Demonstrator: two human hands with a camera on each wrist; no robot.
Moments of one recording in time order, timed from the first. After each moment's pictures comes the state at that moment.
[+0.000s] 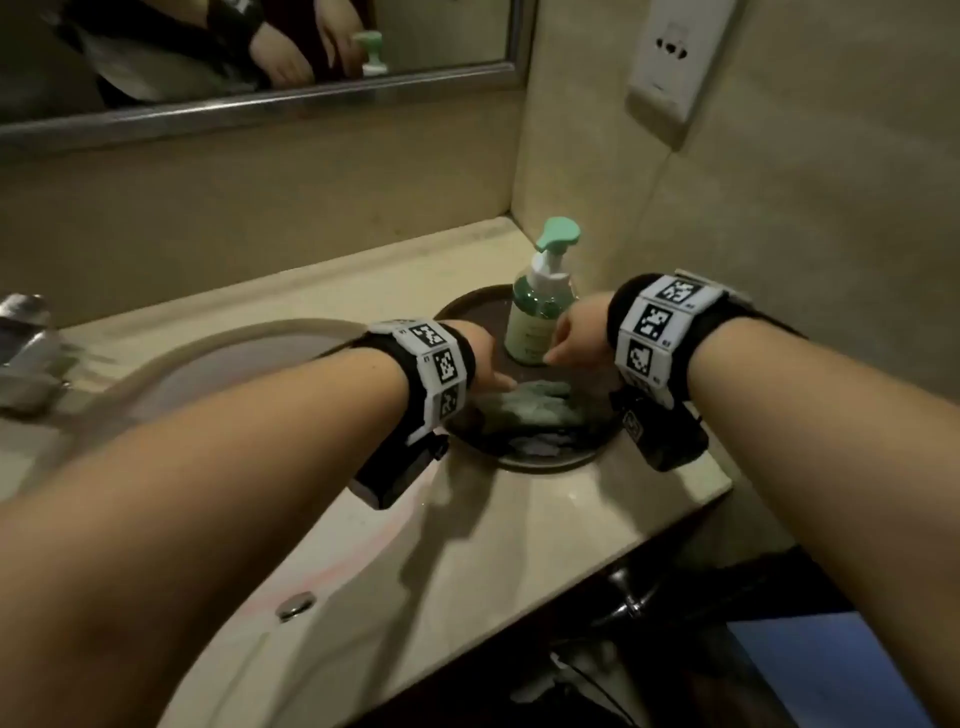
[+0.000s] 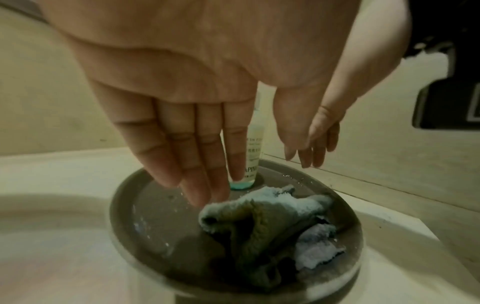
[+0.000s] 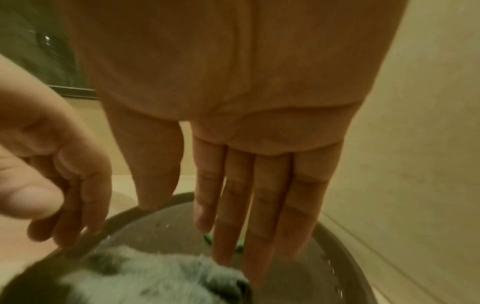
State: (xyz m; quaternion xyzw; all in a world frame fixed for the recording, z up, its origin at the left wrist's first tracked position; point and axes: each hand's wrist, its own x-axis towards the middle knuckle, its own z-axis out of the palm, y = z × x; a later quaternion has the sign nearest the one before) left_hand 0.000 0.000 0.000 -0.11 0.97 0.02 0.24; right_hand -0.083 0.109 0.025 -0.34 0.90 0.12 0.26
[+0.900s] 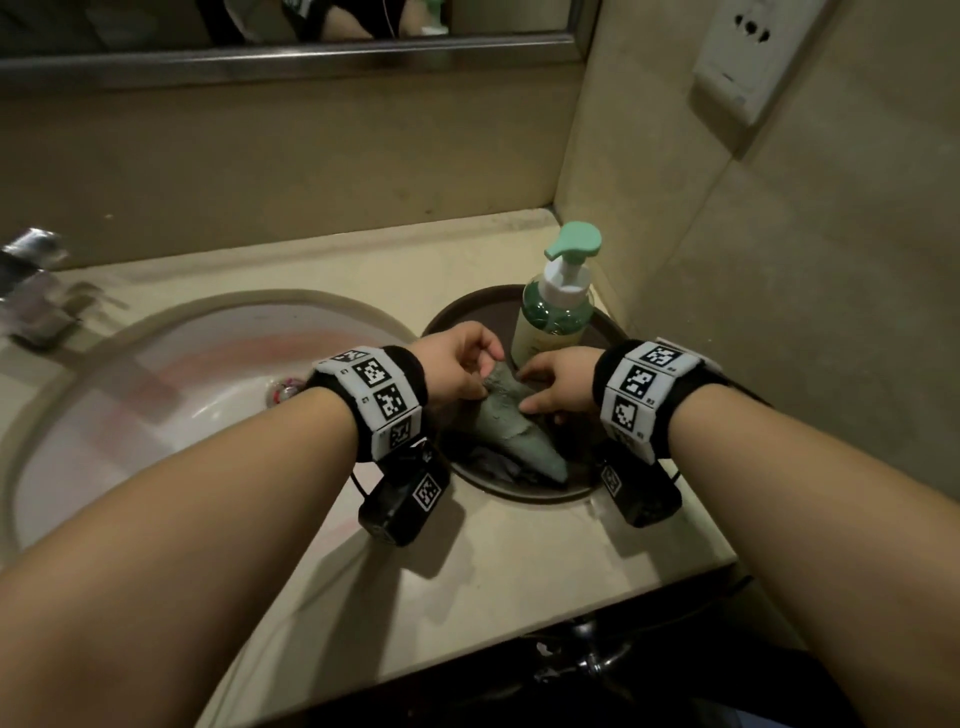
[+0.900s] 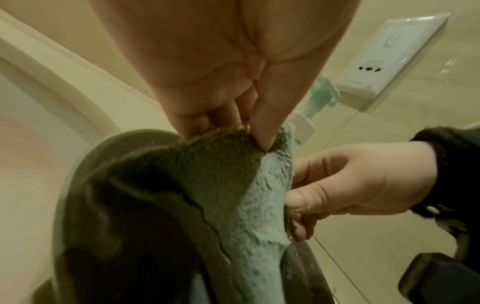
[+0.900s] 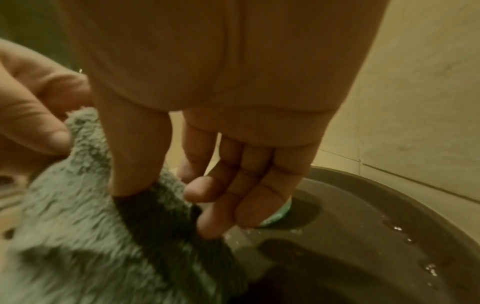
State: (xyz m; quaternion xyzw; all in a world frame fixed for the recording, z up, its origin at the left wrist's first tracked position) left_hand -0.002 -0.011 -0.045 -0.21 0.79 0.57 0.10; right_hand -0.109 0.110 -0.026 -0.38 0.84 0.01 0.38
